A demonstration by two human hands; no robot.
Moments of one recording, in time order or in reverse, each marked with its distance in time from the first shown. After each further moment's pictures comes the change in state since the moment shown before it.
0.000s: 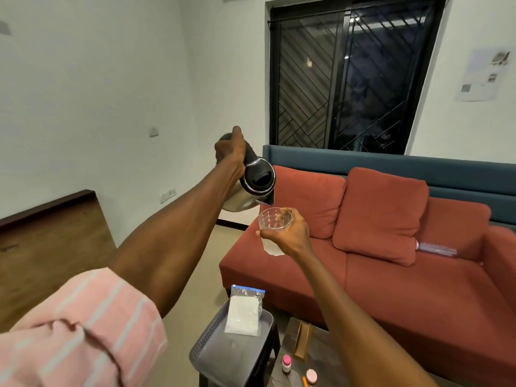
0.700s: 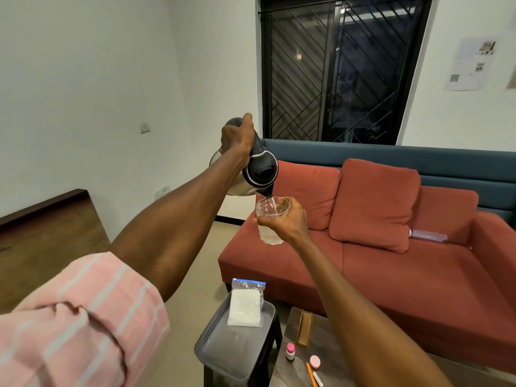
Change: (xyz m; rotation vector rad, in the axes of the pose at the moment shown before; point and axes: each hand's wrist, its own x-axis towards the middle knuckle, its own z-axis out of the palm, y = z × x) left_hand -0.006 0.006 0.002 0.148 -0.046 0.147; right_hand -0.001 -0.016 0.016 -0.054 0.062 0.008
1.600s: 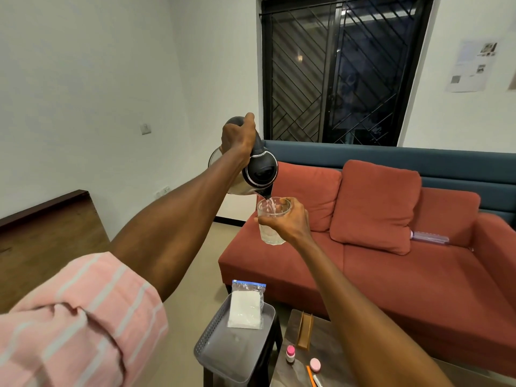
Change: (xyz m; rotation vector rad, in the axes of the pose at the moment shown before) left_hand -0.002 0.004 0.002 0.065 0.020 0.047; right_hand 0.004 0.000 -0.005 -0.013 0.020 0.000
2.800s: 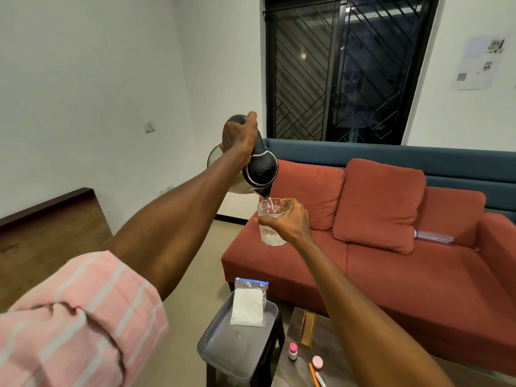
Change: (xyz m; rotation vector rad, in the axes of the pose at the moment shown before) left_hand 0.000 -0.001 -0.007 0.051 0.014 0.010; right_hand -0.010 -0.008 0.004 -0.050 -0.031 0.036
